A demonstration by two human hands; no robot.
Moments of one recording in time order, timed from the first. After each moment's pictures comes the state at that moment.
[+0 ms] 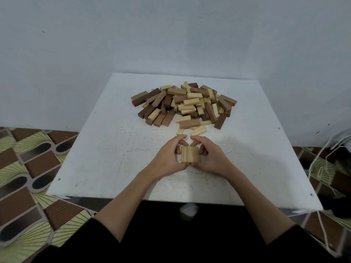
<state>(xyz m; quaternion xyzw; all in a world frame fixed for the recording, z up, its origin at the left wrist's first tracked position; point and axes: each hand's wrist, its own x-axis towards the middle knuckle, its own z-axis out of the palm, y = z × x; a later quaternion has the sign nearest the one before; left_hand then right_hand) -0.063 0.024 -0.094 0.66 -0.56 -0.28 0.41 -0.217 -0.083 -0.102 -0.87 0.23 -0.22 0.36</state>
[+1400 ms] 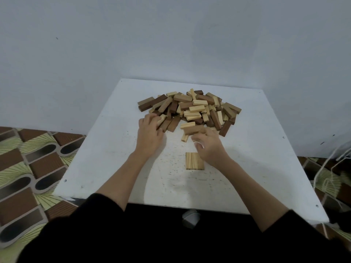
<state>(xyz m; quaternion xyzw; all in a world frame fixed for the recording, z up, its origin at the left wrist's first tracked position) 0.014 -0.002 -0.082 0.79 -0.49 0.00 0.37 -0.177 -0.093 -0.073 -0.91 0.33 -0.19 0.19</state>
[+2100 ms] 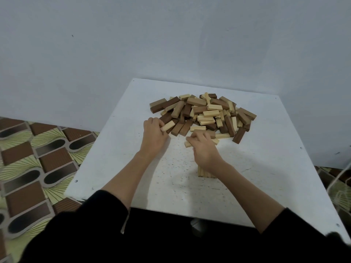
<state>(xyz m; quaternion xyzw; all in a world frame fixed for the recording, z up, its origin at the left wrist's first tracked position) 0.037 -0.004 -0.083 0.82 -0.41 -0.04 0.40 -0.128 -0.079 -0.076 -0.95 0.28 -0.11 0.12</state>
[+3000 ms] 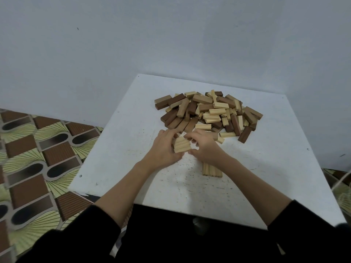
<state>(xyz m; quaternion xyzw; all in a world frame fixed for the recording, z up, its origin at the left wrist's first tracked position) 0.014 0.031 -0.093 0.75 -0.53 -0.15 0.36 -0.117 -0.083 -0.066 -0.93 0.20 -0.11 0.28</state>
